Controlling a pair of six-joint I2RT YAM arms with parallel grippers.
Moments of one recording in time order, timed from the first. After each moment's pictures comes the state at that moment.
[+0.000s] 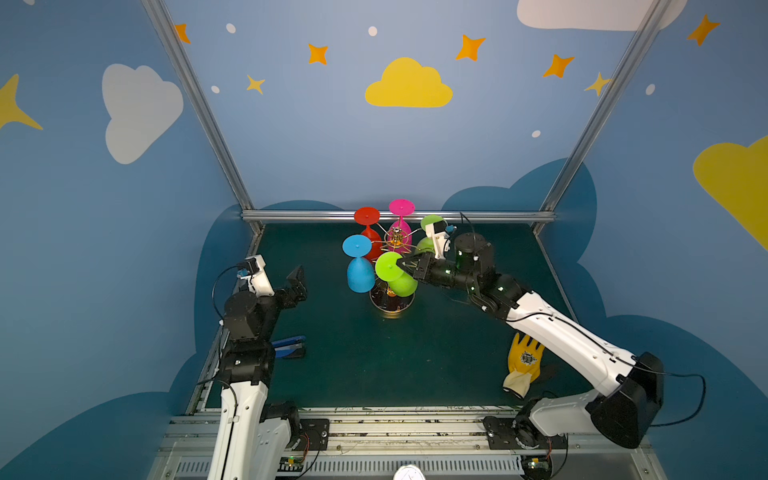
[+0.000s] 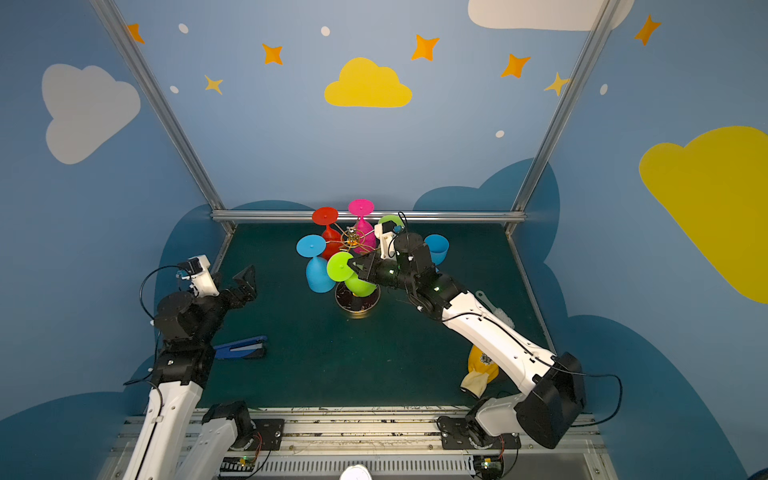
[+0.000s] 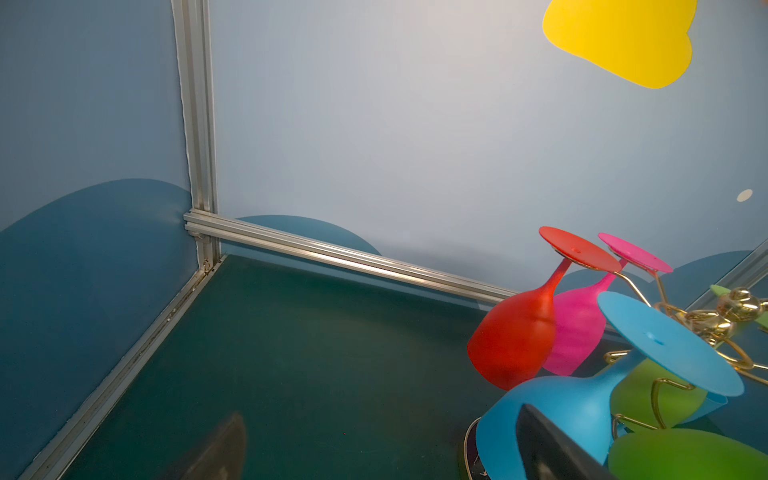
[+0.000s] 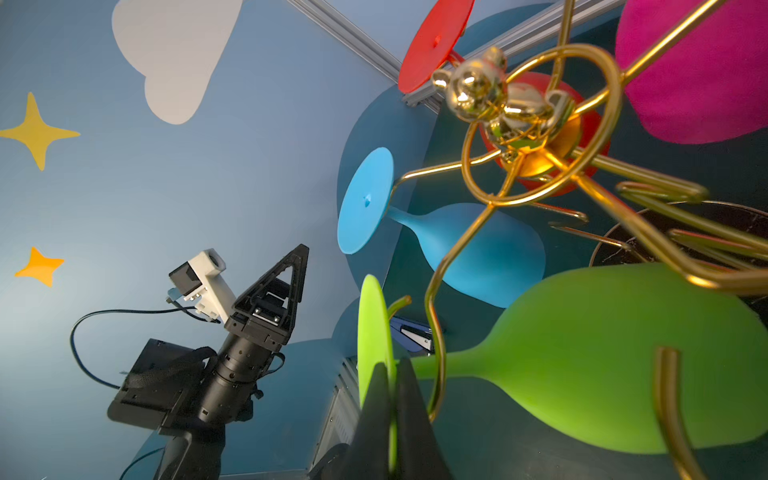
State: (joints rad) left arm 0.14 0.68 0.64 -0.08 0.17 -0.28; right arm 0.74 1.38 1.25 -0.15 -0.35 0.89
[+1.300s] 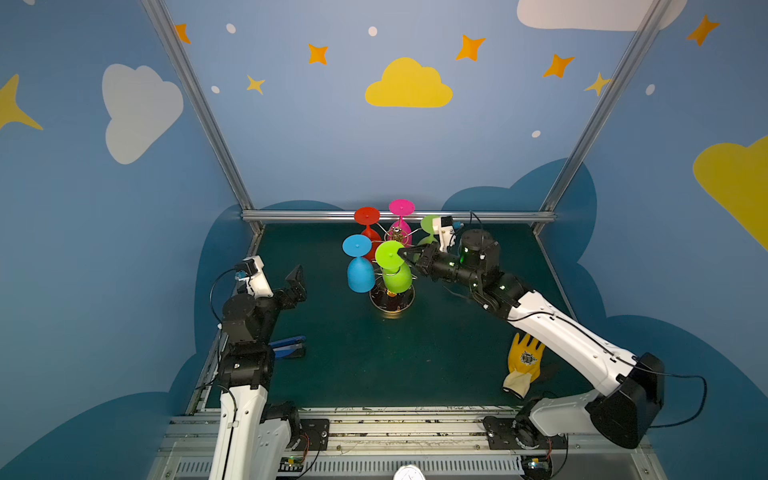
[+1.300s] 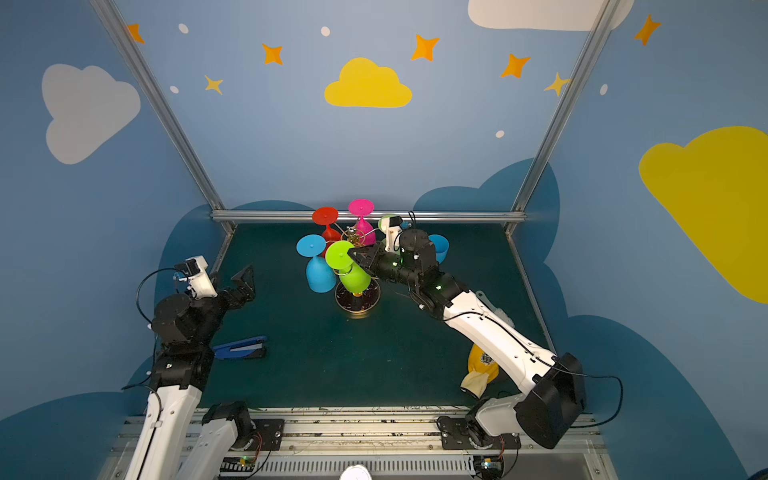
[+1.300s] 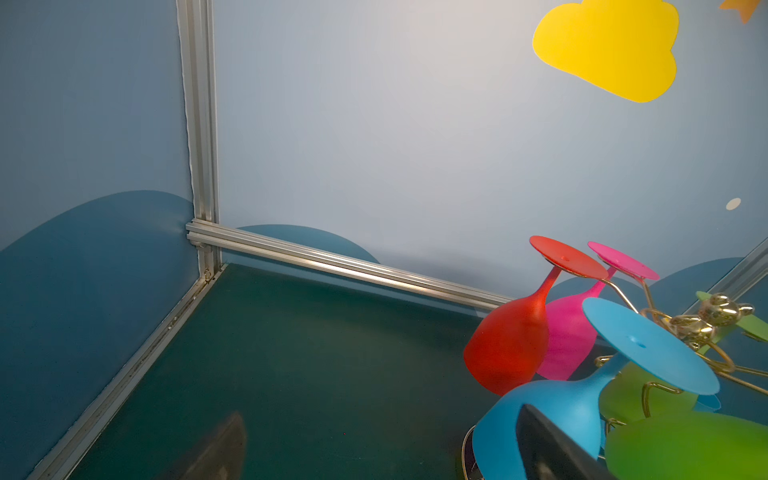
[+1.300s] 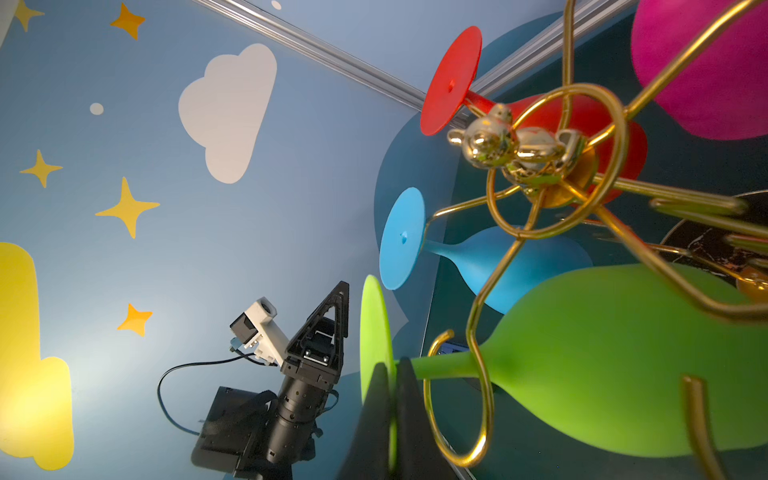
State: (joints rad) left arm 0.14 0.65 0.64 -0.08 0.16 -0.28; right arm 0.72 1.38 1.25 -0.04 -0.35 1.09
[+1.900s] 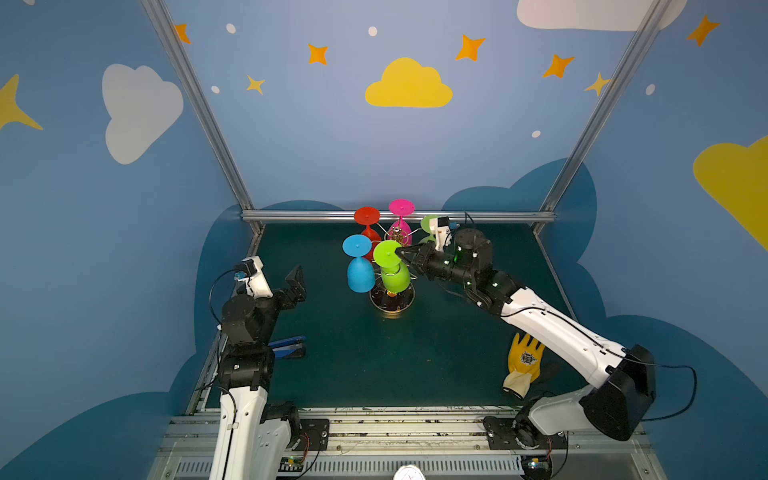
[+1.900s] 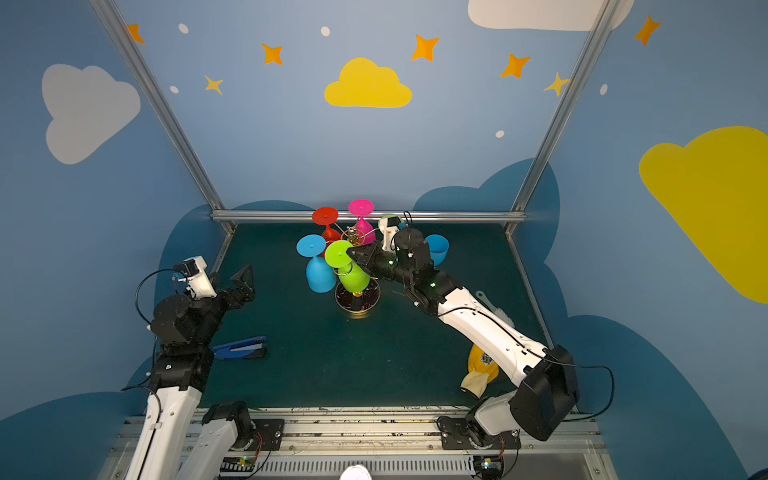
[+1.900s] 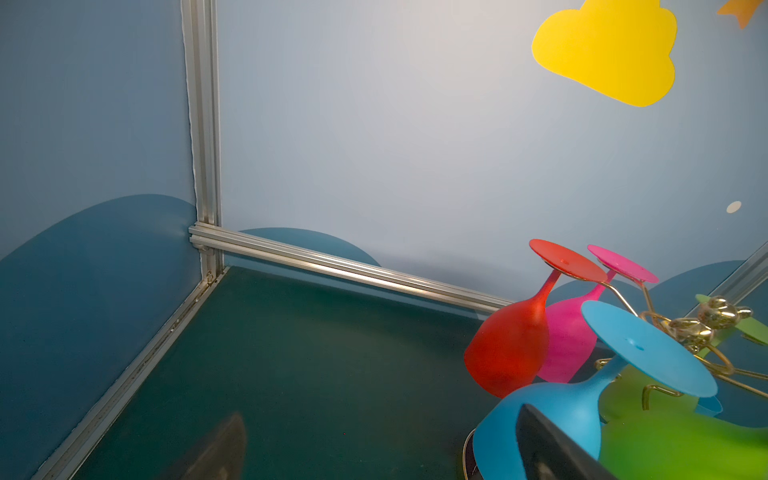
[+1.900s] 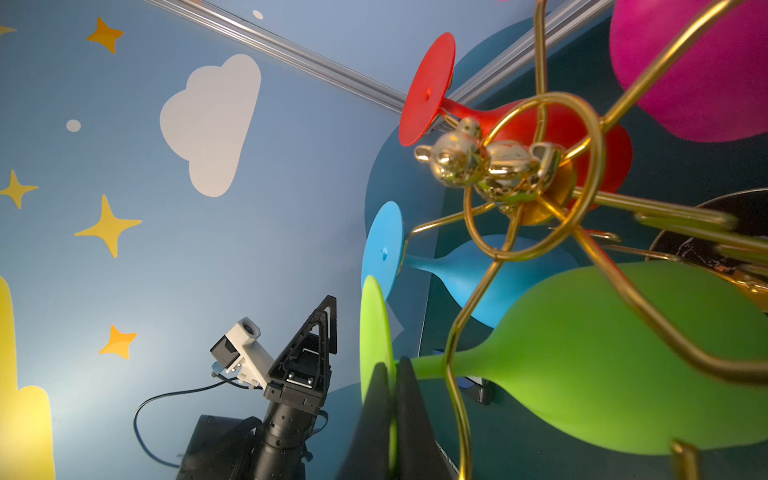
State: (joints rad) left arm 0.13 0.65 0.64 -0.08 0.16 -0.28; right arm 0.72 1.43 1.27 -0.03 -0.33 1.10
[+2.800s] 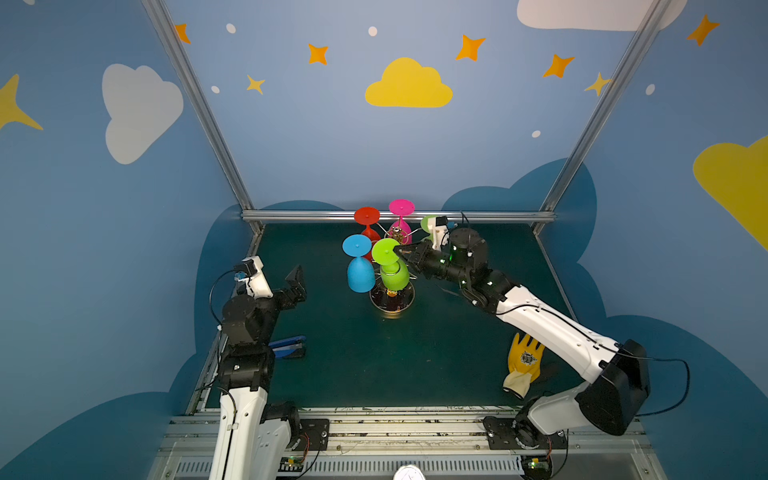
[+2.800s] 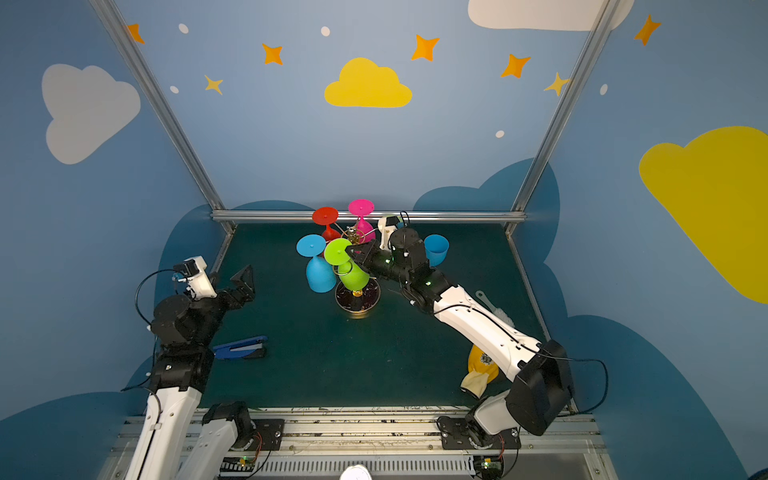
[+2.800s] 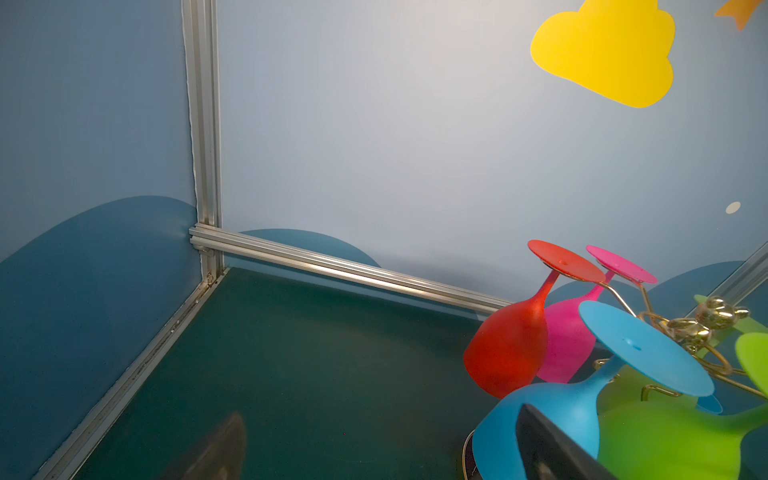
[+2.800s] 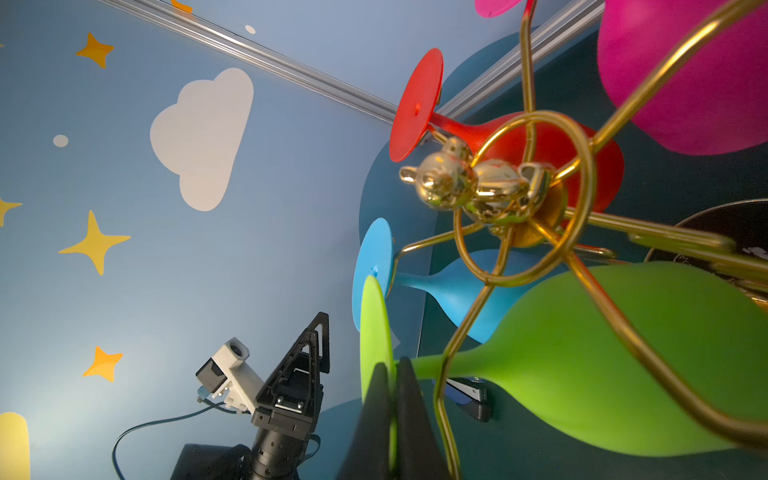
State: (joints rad) left arm 0.13 0.64 0.64 -0.08 0.15 -0.28; right arm 0.74 1.46 1.28 -0.01 -0.28 1.11
